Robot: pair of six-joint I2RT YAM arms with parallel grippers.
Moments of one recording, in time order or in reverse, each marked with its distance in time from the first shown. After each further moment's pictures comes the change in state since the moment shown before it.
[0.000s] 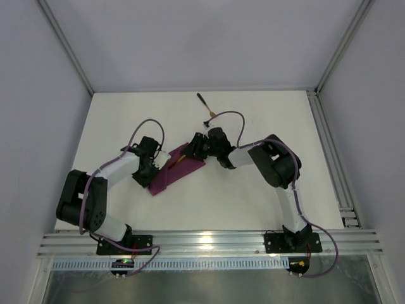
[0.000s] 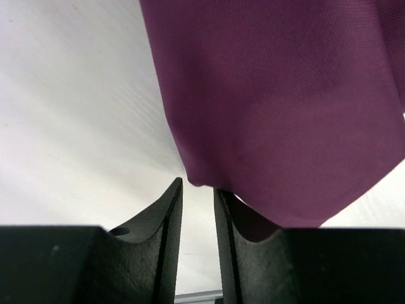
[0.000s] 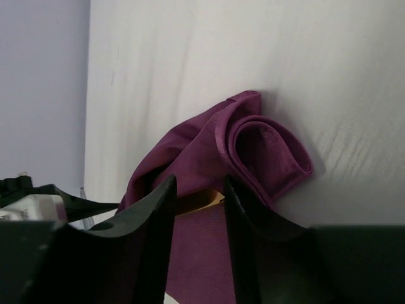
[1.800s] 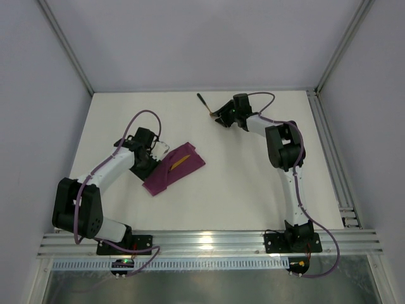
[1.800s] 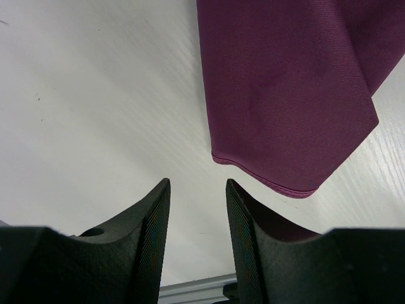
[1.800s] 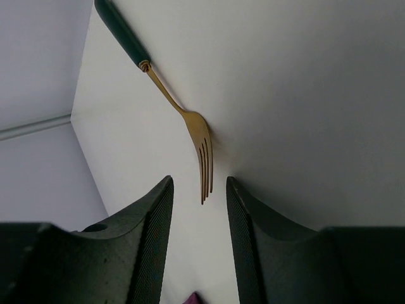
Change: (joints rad) left arm 0.020 -0.079 0.120 -0.117 0.008 0.014; right arm -0.338 0.202 0.578 -0.583 0.128 0.201
